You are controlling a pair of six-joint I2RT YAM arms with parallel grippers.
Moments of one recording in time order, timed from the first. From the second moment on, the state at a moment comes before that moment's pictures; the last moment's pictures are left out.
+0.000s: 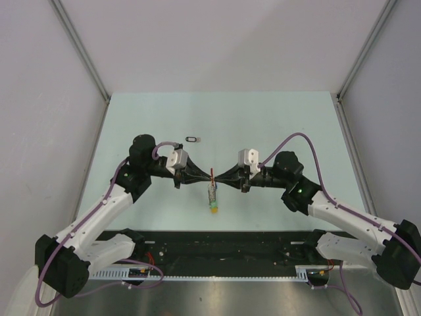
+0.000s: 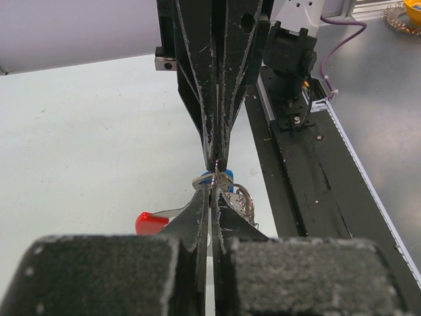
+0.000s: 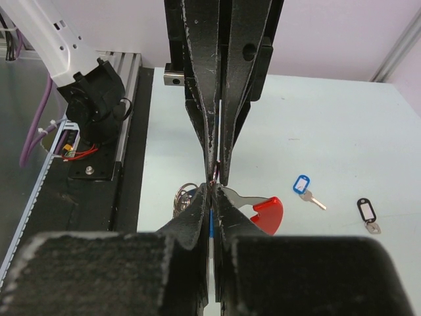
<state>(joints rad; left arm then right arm) -0.48 1.01 0.77 0.02 1.19 0.30 0.82 1.03 0.70 0.36 -0.68 -0.14</state>
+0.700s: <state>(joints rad) -0.50 0.99 0.80 -0.19 1.03 0.33 0.86 1.07 0.74 0.25 -0.55 -0.21</state>
